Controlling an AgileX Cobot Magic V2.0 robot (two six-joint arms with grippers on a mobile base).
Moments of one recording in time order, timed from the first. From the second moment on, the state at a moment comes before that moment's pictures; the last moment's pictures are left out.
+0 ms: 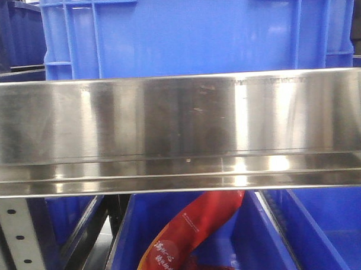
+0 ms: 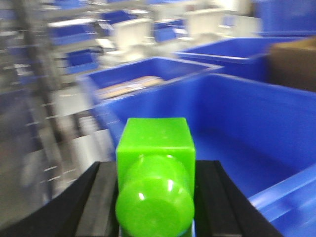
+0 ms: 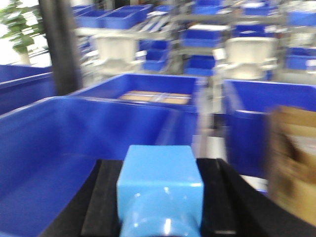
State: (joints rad) left arm -0.41 0.94 -1.07 -0.12 0.33 0.26; right arm 0.27 0.86 -1.01 0.12 0.31 -0.09
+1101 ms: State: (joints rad) left arm -0.51 1.44 -1.36 -0.29 0.32 0.26; right arm 0.46 1.32 -1.17 0.22 0.18 -0.09
